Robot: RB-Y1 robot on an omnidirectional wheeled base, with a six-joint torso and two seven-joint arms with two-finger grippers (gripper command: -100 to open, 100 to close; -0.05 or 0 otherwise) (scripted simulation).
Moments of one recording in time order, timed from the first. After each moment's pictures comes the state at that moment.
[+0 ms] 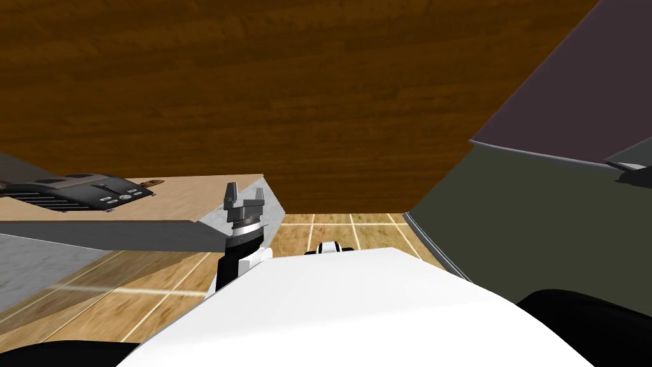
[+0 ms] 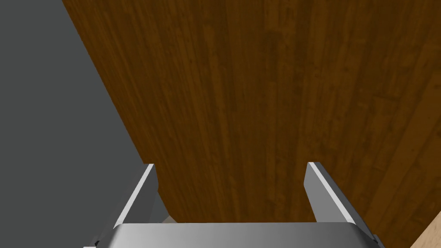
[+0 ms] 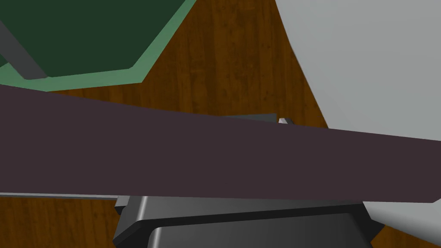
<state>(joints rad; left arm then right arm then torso) 0.55 0.04 0.05 -2.34 0.10 -0.49 0.08 1.04 -1.03 -1.15 -1.67 1.16 -0.01 0.42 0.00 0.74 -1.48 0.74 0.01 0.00</state>
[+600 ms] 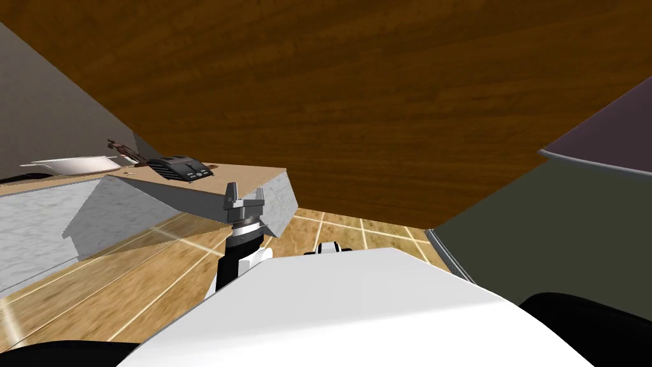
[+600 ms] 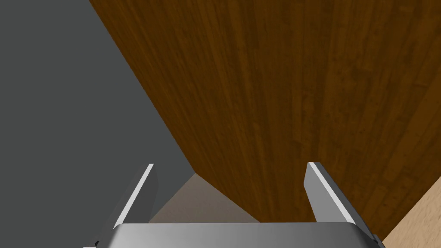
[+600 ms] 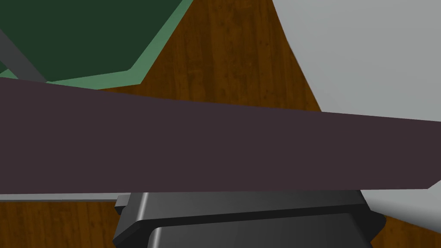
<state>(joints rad) 0.55 0.04 0.05 -2.34 0.10 -0.49 0.08 1.12 -1.02 -1.14 -1.50 1.12 0.04 0.41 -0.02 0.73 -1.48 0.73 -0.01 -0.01</state>
